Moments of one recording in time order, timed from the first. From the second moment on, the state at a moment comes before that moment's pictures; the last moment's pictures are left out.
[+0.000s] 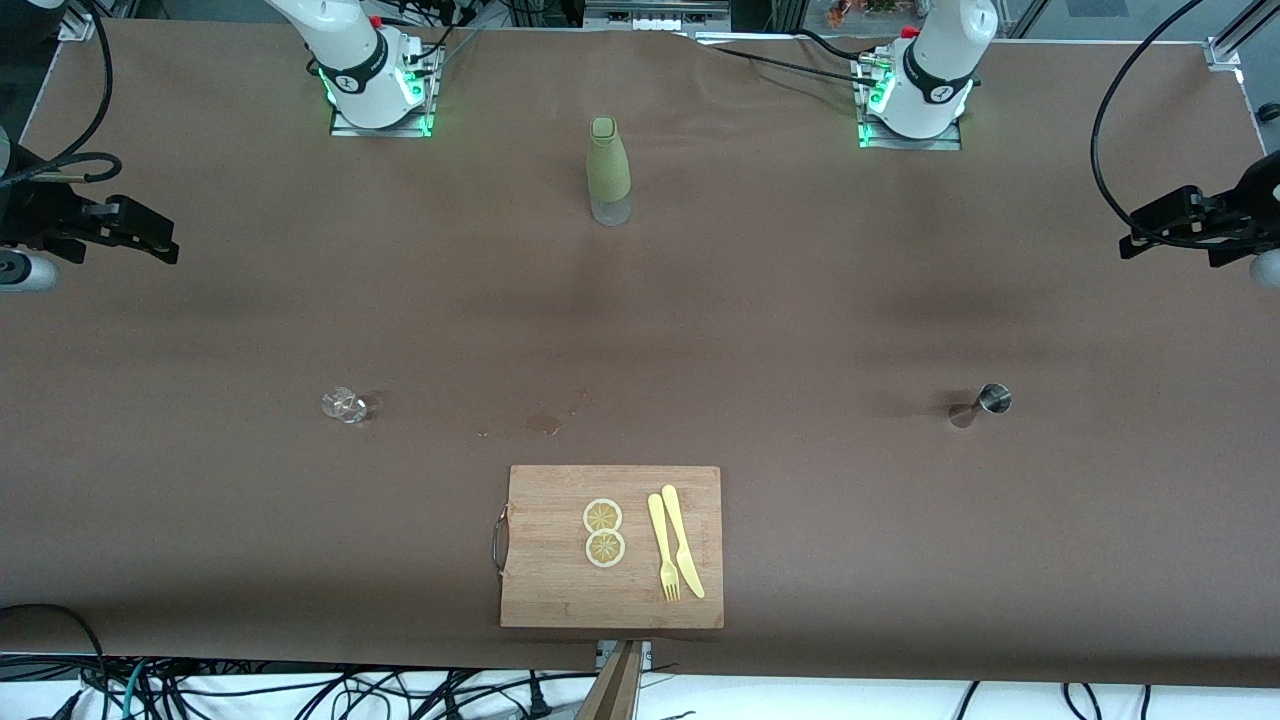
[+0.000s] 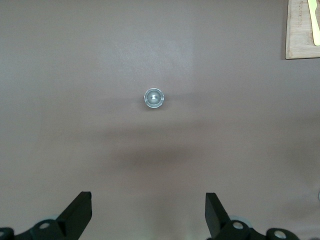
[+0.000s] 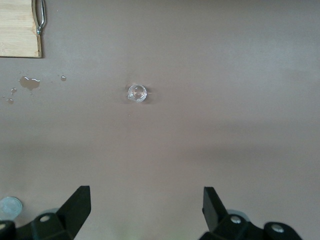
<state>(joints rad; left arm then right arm) -0.04 0.09 0.11 -1.45 -0.05 1.45 0.11 0.07 0.11 -0.04 -1.44 -0.04 1.49 0.01</state>
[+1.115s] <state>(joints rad) 0.01 0.13 0.12 -1.46 0.03 1.48 0.34 0.06 0.11 -0.04 -1.44 -0.04 1.49 0.01</state>
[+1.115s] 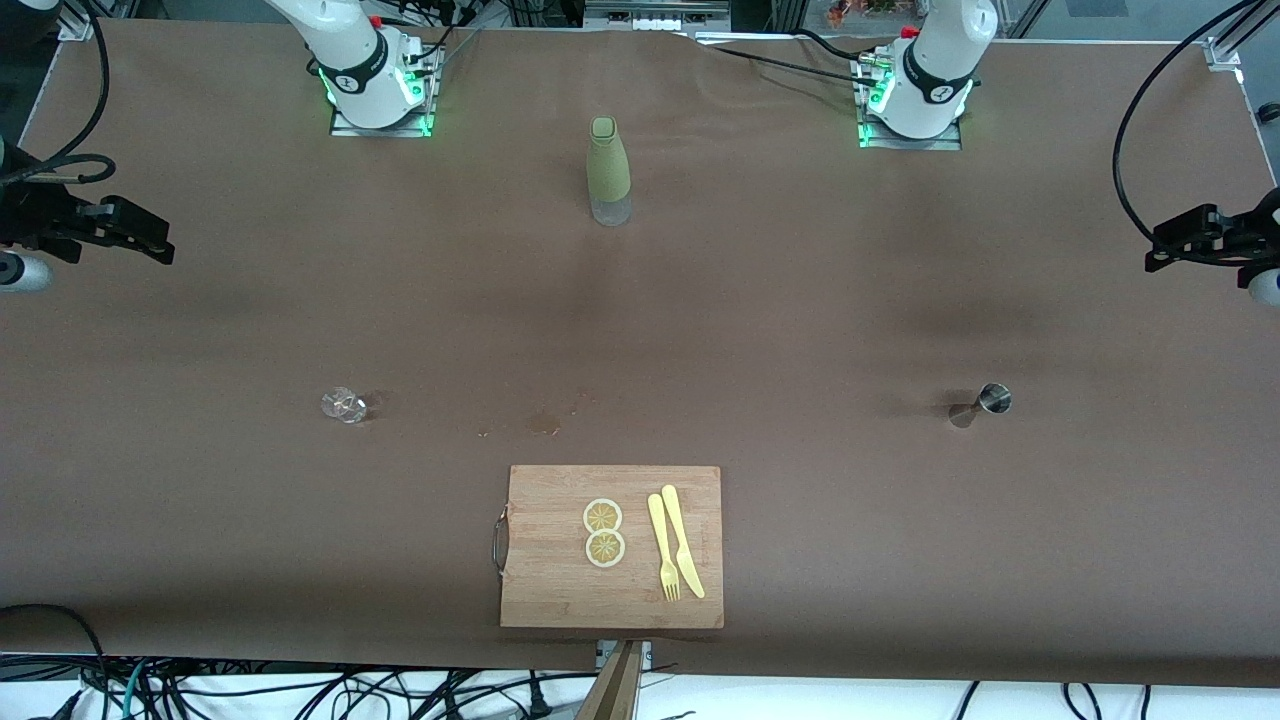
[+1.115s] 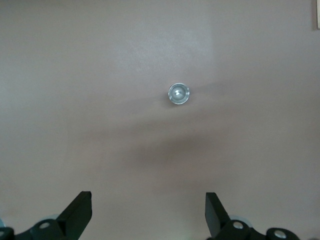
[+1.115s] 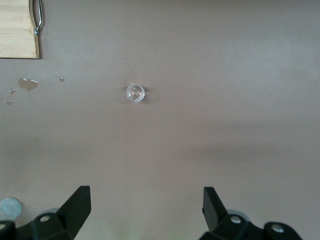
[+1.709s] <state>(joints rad) 0.15 0.25 0.14 -1.47 -0.09 1.58 0.94 0.04 0.14 -0.05 -1.46 -0.04 1.49 0.01</state>
